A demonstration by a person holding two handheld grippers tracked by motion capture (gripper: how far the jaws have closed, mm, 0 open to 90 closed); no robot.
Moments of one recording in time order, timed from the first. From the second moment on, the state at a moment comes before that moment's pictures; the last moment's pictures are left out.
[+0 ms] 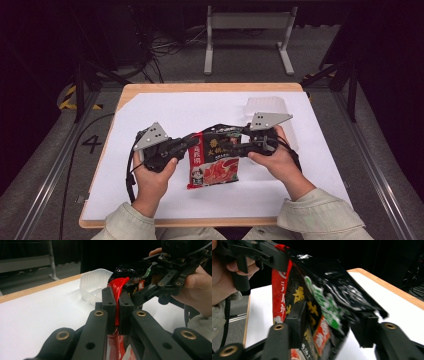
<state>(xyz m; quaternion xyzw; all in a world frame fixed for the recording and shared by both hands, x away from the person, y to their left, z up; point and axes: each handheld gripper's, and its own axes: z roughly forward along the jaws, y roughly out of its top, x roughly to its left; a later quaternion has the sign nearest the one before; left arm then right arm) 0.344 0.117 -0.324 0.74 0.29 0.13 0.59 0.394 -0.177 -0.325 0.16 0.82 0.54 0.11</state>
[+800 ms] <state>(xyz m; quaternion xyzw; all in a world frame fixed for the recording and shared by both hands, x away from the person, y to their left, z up) 0.352 0.119 -0.330 0.74 0.31 0.12 0.58 0.397 -0.173 -0.324 0.14 0.84 0.51 0.10</state>
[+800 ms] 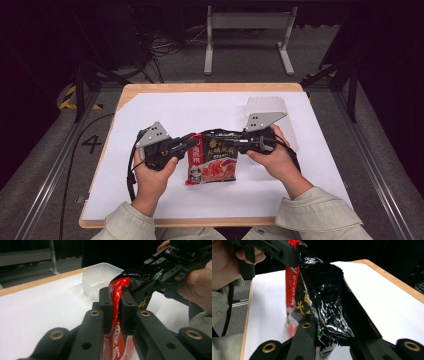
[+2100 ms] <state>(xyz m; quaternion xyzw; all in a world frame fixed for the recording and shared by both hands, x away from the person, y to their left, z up) 0.380 0.171 -0.343 0.74 0.33 0.14 0.57 0.417 -0.232 -0.255 0.18 0.80 0.53 0.19</state>
